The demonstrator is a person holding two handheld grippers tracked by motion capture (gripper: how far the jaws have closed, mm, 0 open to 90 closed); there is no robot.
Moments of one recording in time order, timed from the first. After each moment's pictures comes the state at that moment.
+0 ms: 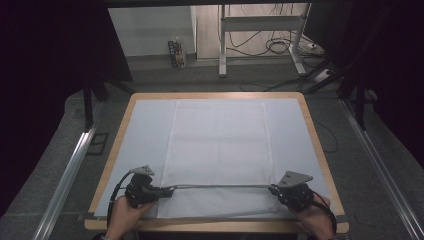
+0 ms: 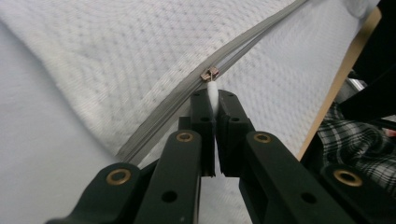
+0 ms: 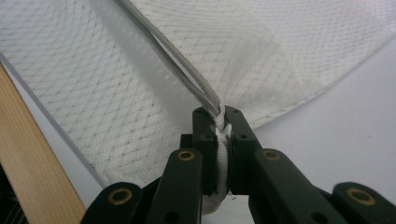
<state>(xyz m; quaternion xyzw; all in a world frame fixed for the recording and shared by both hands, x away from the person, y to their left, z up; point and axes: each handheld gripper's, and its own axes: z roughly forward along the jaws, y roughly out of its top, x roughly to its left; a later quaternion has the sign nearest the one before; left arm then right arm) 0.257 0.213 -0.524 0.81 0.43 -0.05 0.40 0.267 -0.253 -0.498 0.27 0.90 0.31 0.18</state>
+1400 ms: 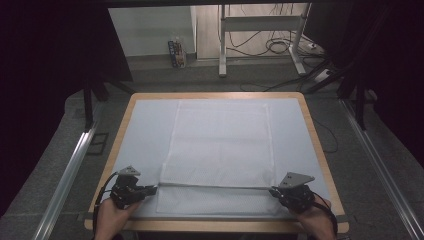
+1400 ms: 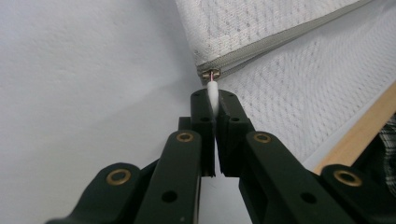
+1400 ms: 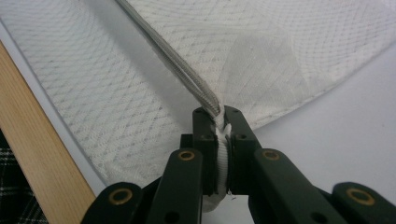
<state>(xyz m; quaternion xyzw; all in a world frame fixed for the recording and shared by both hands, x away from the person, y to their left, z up) 0.248 0.247 -0.525 0.79 0.49 0.01 0.36 0.264 -0.255 -0.500 0.28 0.89 0.31 0.16</state>
